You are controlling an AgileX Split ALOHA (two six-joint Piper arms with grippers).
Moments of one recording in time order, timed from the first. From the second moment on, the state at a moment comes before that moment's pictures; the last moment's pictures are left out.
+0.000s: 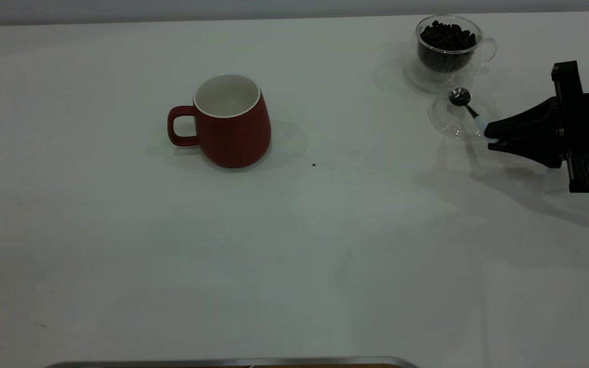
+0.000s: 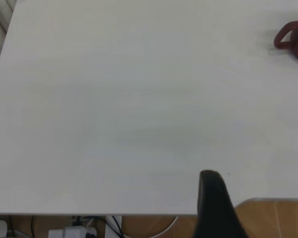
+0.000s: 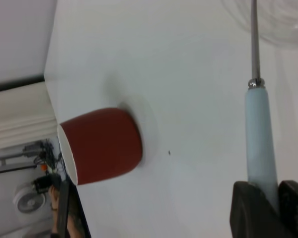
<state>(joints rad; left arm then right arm) -0.05 -0.02 -0.49 0.06 1.14 -0.04 -0.28 2.49 -0.94 1.76 1.02 -1.42</state>
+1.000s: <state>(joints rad) -0.05 -0.02 -0.49 0.06 1.14 -0.04 -0.30 2.29 -0.94 1.71 1.06 -1.39</state>
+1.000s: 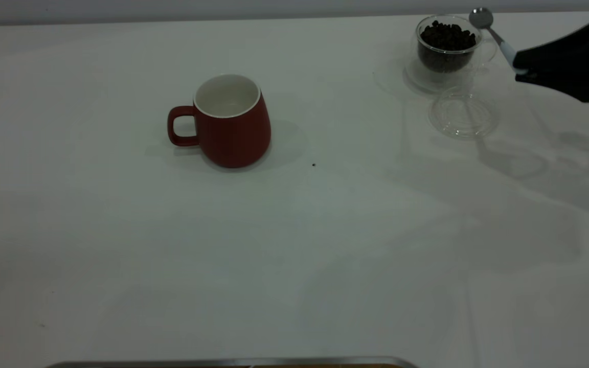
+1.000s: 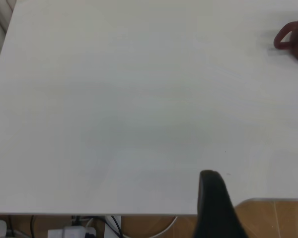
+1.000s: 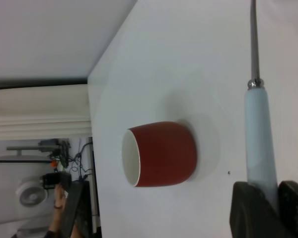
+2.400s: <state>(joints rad) -0.05 -0.02 -0.49 0.06 1.14 -0.04 -0.12 2.29 -1.27 1.24 0.68 -0.86</state>
